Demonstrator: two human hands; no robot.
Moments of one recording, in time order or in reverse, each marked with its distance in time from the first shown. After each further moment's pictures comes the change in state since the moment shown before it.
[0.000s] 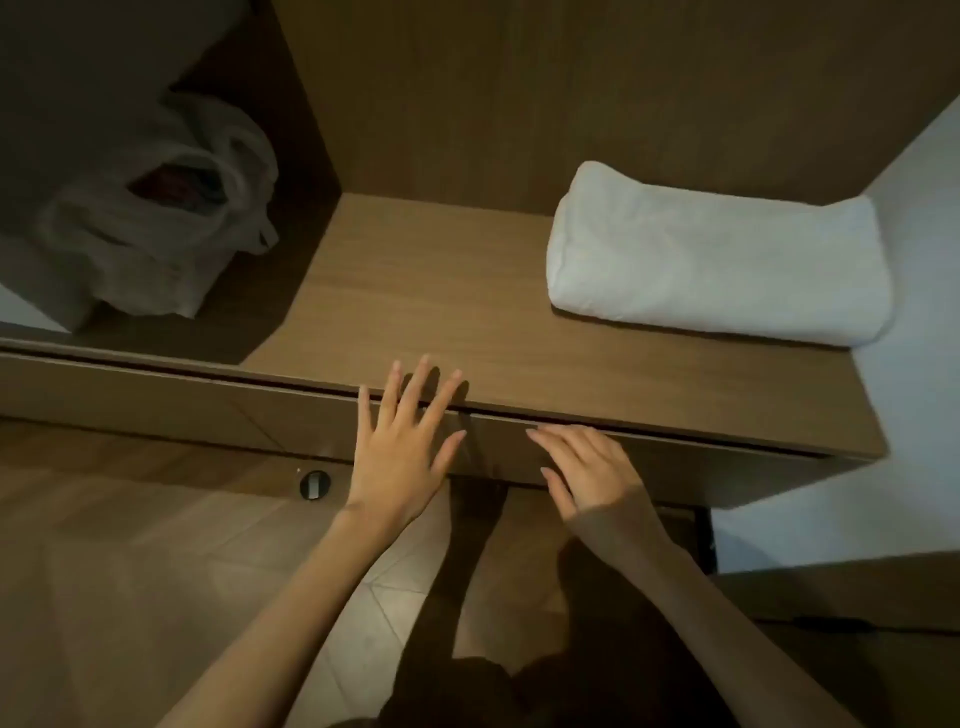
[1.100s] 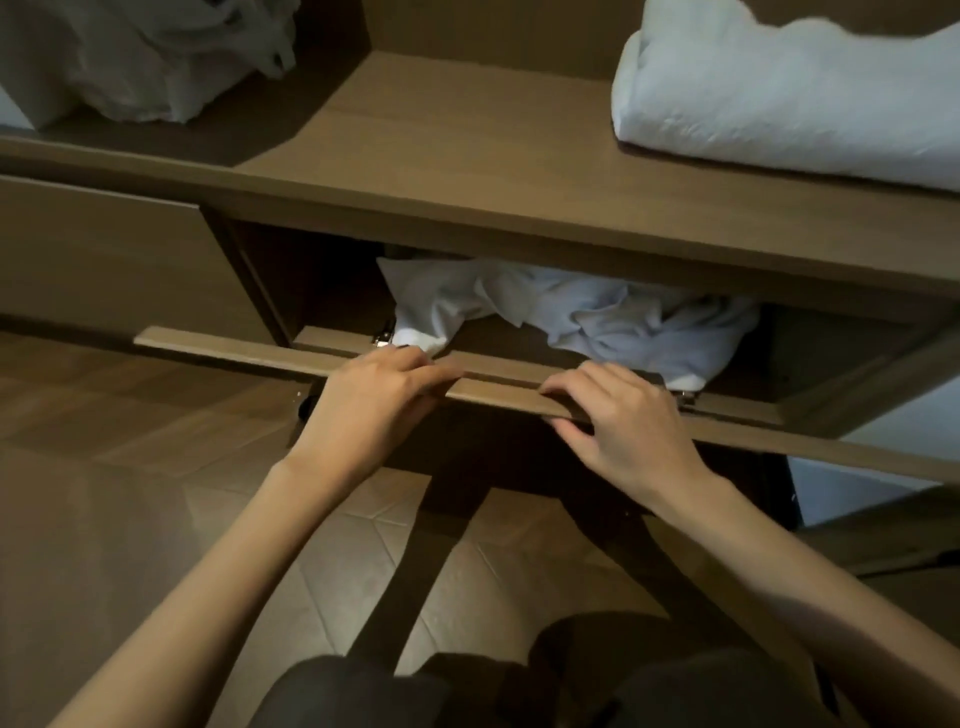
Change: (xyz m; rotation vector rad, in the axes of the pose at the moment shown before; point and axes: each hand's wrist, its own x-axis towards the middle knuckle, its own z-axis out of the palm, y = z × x) left_hand -0.101 -0.044 0.082 -0.065 0.168 0.310; right_hand -0.054 -0.005 0.111 -0.093 0.154 -0.273
